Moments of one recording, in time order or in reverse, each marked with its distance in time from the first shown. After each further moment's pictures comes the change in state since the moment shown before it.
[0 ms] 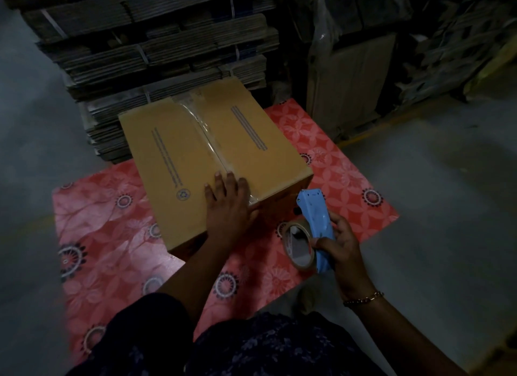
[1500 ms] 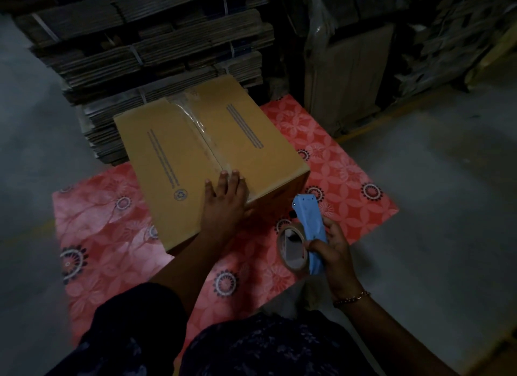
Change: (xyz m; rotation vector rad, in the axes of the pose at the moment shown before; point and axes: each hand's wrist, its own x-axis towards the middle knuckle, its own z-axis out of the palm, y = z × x) left_hand 0.003 -0.014 0.003 0.096 -0.034 0.162; right_hand -0.003 0.022 0.003 0.019 0.056 0.049
